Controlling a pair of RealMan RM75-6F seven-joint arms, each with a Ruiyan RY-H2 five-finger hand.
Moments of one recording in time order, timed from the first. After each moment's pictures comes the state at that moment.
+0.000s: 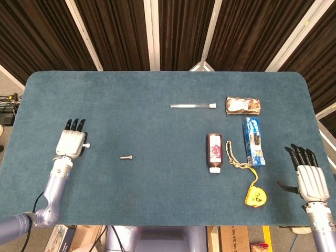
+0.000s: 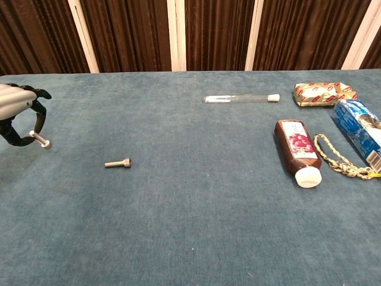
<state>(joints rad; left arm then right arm) -0.61 -1.50 -0.18 -1.40 0.91 1.08 0.77 0.14 -1.19 0.10 -1.51 -1.40 1.36 0.06</state>
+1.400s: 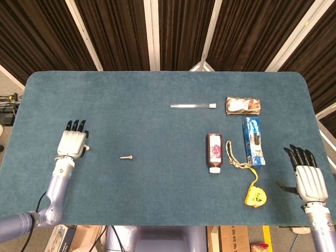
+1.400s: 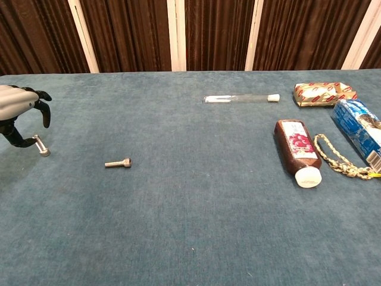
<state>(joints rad) -0.65 -1.48 -0.16 -1.47 0.81 1.12 0.82 0.14 -1.19 0.10 -1.51 -1.40 1.36 0.04</state>
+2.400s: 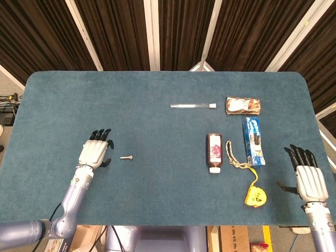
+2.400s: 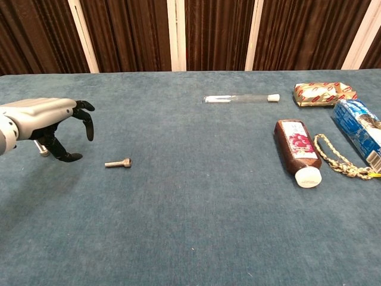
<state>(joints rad) -0.66 -1.56 -0.16 -1.63 0.83 1.16 0.70 0.14 -1.19 0.10 -1.51 -1.39 1.36 0.04</state>
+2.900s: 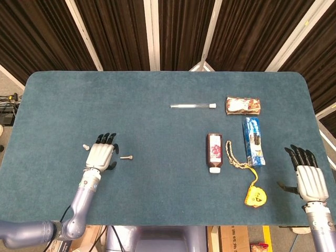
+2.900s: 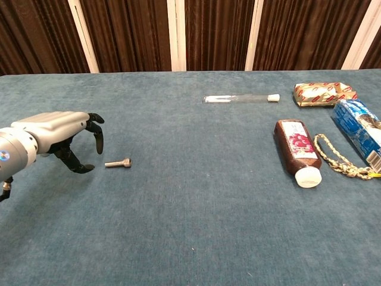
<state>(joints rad) -0.67 -1.67 -0.15 -1.56 0.81 1.19 0.70 0.15 -1.20 0.10 -1.50 -1.38 1.34 0.05</state>
